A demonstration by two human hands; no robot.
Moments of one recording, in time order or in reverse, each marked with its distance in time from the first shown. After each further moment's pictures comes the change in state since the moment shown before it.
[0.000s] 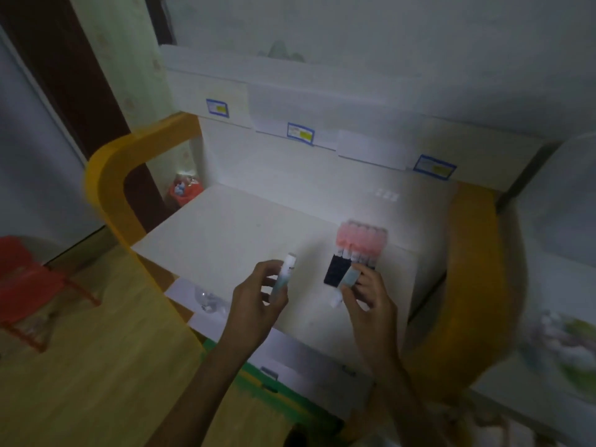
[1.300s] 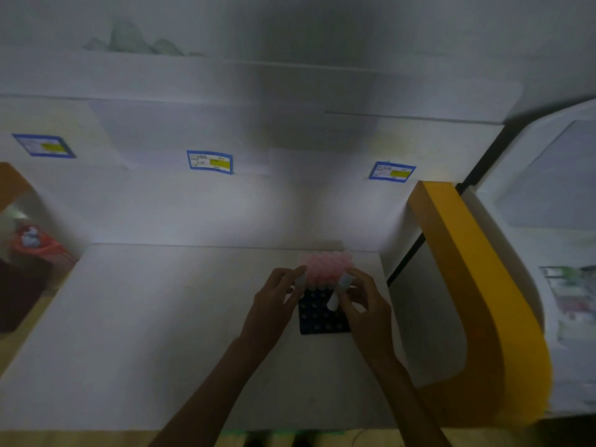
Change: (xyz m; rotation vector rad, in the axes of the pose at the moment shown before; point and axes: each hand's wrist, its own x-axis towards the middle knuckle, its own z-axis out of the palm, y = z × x) left_hand 0.163 -0.100 0.113 -0.021 -0.389 0.460; right_hand 0.088 0.055 0.017 -0.204 0.307 0.123
